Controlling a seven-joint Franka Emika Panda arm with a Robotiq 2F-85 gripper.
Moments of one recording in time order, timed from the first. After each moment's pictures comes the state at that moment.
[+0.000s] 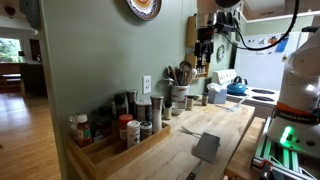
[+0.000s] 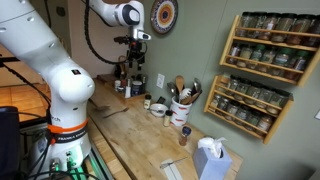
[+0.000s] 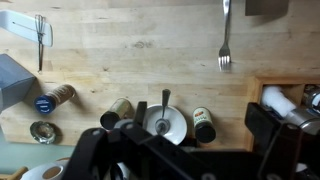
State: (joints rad) arm 0.07 -0.58 0.30 -2.49 0.02 1.92 0.31
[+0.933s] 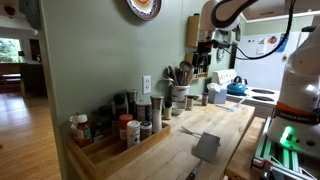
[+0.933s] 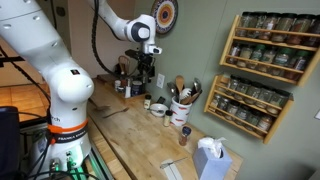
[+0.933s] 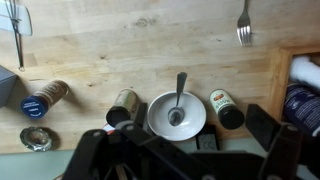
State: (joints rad) arm 0.05 -0.51 0.15 -2.62 0.01 2.23 0.23
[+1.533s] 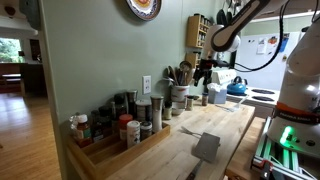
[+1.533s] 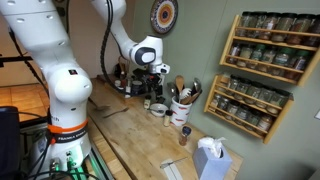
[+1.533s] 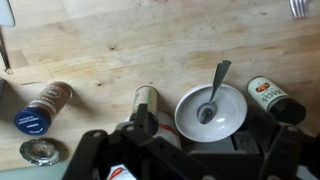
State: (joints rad) arm -0.01 -0.34 0.03 -2.76 0.01 2.63 0.12
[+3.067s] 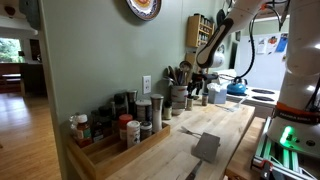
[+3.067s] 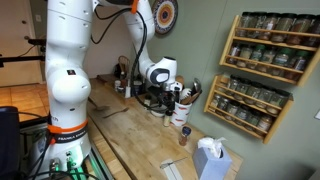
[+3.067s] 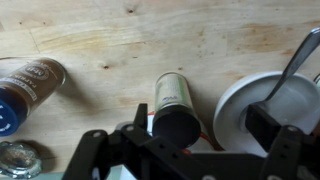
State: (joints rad) arm -0.06 0.10 -0.04 -2.54 0.05 2.81 -0.08
